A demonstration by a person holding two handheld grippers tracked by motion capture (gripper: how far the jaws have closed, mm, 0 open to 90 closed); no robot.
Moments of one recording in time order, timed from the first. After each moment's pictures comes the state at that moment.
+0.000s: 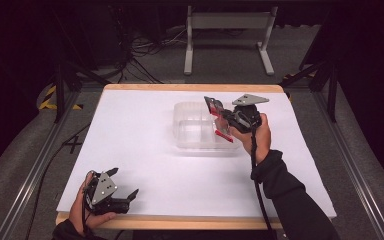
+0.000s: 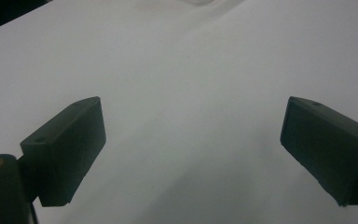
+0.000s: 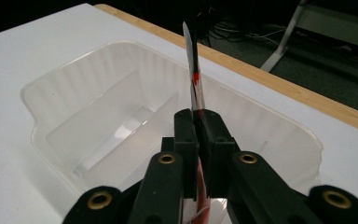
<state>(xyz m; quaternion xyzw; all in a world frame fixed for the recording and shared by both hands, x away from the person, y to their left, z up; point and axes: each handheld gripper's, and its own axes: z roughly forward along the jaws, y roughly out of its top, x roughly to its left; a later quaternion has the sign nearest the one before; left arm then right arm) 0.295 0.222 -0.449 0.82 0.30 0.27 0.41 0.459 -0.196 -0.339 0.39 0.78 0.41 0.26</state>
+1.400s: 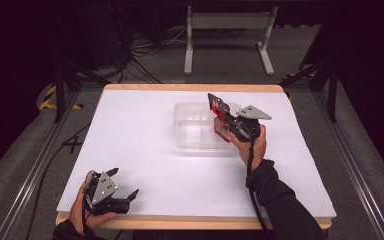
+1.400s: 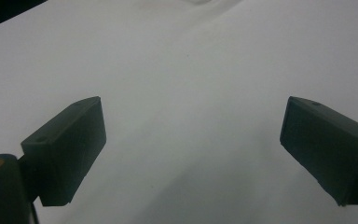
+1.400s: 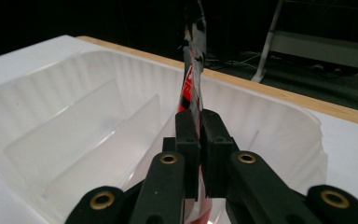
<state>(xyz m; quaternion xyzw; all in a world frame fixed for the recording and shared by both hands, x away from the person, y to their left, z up) 0.295 0.222 -0.450 0.82 0.30 0.27 0.41 0.452 -0.205 -0.386 0.41 0.72 0.47 0.30</state>
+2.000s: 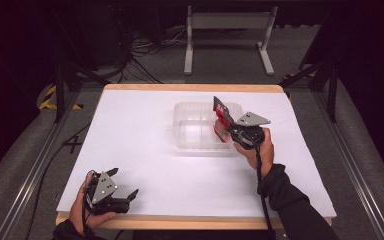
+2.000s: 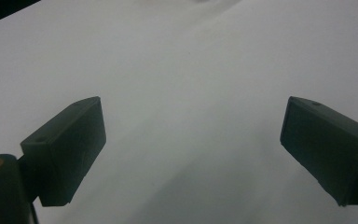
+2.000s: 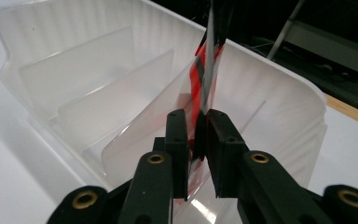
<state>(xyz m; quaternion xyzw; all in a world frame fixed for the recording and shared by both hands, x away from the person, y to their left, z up) 0.296 0.223 -0.451 0.82 0.31 0.26 0.41 0.438 -0.212 -0.387 0.35 0.79 0.40 0.30</state>
